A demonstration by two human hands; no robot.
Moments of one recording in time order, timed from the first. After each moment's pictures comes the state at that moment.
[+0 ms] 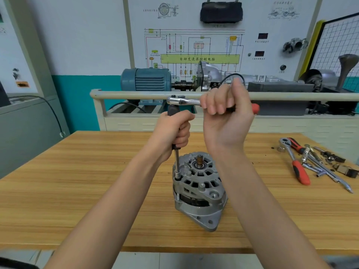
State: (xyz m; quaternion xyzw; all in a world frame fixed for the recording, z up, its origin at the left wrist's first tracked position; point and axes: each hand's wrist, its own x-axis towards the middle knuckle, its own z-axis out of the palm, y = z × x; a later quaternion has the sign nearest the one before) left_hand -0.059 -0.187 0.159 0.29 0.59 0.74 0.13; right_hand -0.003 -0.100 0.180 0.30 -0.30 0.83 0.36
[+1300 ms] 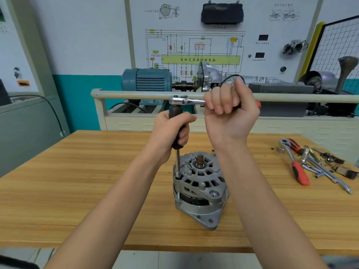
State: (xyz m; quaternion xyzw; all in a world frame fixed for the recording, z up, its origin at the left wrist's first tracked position) left_hand -0.057 -0.192 0.154 0.33 0.58 0.75 0.06; right_hand -0.008 -0.085 0.183 0.35 -0.27 0.85 0.28
